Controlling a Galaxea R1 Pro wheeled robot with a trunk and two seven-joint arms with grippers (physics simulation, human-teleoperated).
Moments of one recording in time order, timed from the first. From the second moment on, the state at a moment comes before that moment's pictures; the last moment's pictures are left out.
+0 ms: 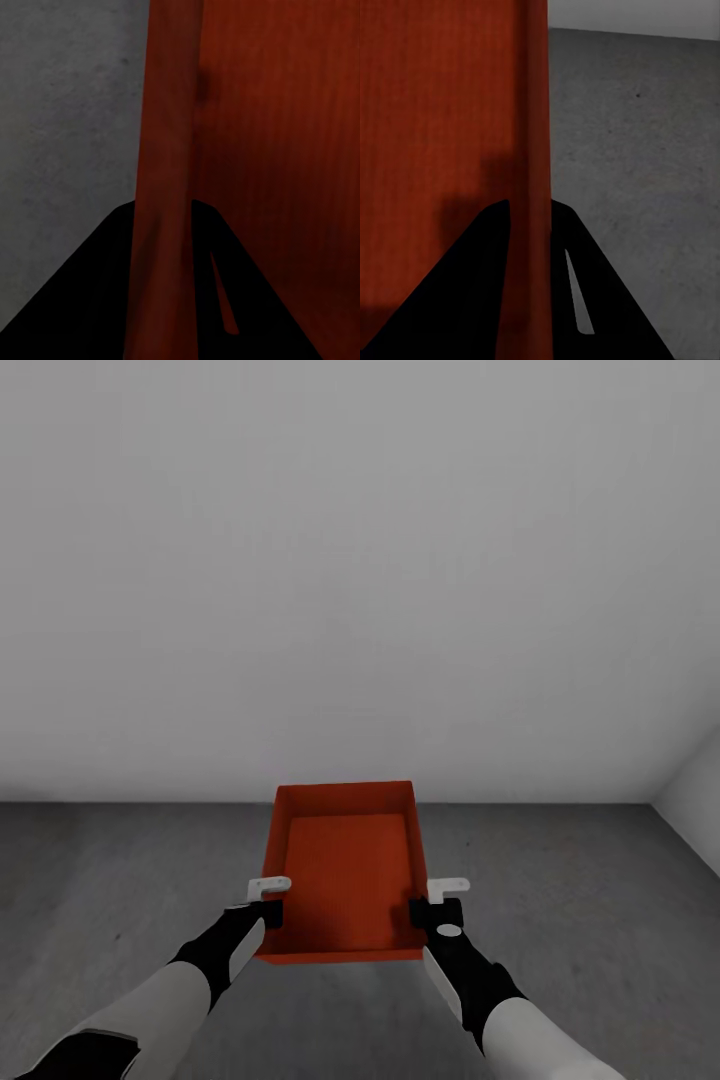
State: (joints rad) left arm -0.75 -0.06 -0.12 -0.33 0.21 0.25 0.21; right arm -0.64 0.16 0.15 -0.46 -0.01 0.06 -0.28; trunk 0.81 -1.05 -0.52
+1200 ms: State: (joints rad) left arm -0.75 -0.06 -0.12 -0.33 0.21 0.25 0.21; right arm -0.64 0.16 0.15 -0.46 -0.01 0.06 -0.28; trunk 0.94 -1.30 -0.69
